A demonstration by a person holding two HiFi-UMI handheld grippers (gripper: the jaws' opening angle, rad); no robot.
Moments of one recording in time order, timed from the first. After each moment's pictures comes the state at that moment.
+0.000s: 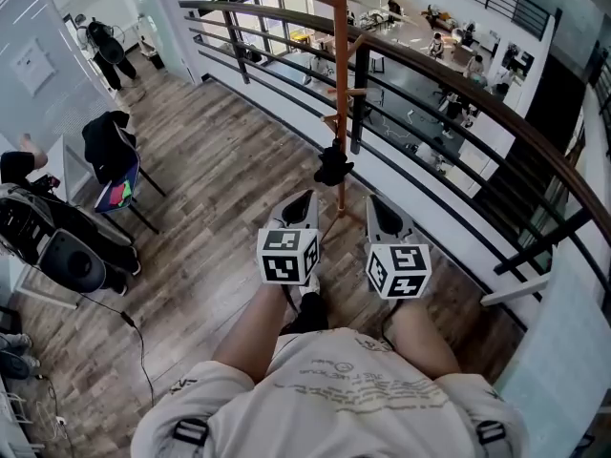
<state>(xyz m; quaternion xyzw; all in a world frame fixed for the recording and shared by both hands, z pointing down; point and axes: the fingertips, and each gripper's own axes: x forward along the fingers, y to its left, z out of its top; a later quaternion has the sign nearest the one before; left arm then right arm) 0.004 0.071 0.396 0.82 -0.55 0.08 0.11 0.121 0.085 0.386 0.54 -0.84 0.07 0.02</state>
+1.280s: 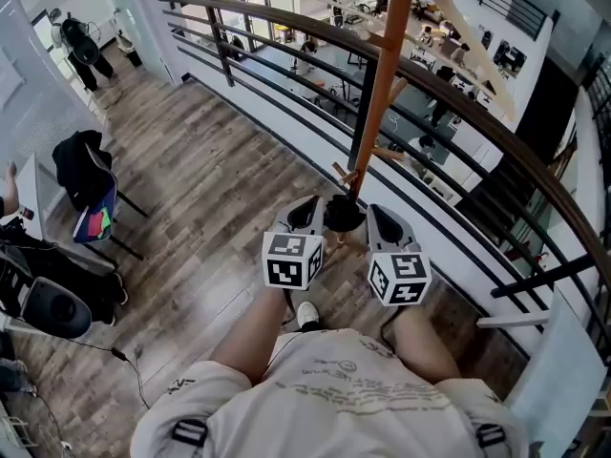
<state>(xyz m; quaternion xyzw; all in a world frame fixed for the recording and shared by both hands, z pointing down) -0.052 -0.170 0.426 0.85 -0.50 0.09 0.13 0.052 -0.148 0.417 0.55 -0.83 0.08 0.07</state>
